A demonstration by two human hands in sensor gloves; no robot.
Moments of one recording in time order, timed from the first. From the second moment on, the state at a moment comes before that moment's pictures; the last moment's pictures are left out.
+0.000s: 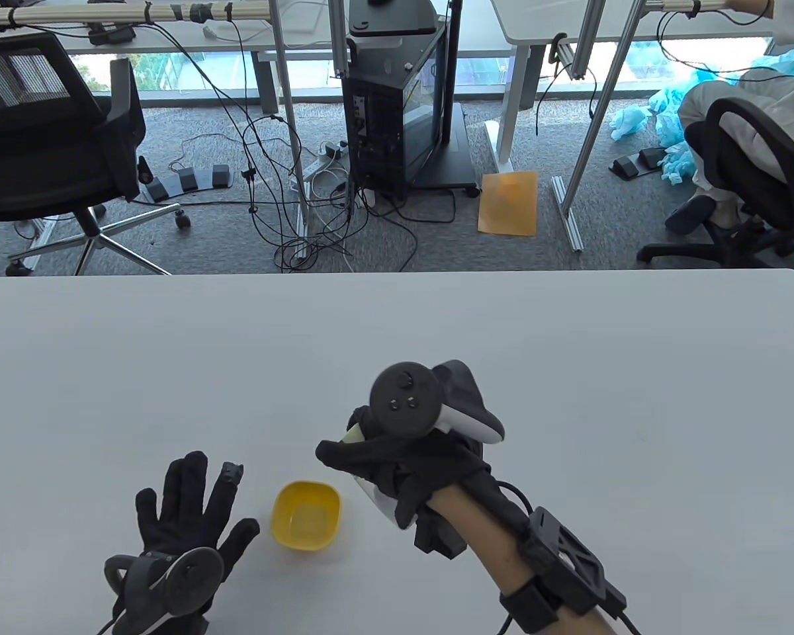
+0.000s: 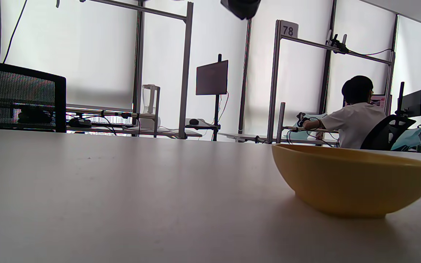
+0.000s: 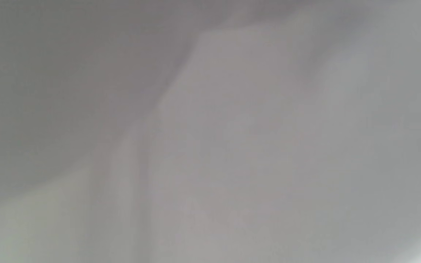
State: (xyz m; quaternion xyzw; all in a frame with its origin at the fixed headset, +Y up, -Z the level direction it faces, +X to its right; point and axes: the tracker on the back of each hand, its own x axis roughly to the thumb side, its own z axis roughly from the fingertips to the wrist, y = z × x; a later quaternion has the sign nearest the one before) left_hand -0.281 -0.730 -0.195 0.10 -0.09 0.04 0.99; right_hand -0.011 -0.562 -0.300 0.29 0.22 0.91 0.21
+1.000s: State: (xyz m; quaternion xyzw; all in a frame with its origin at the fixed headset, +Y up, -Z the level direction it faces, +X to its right) left_hand -0.284 -0.731 -0.195 0.10 -0.09 0.04 0.99; right_hand -0.126 -0.711 -0.337 0.22 0.49 0.84 -0.05
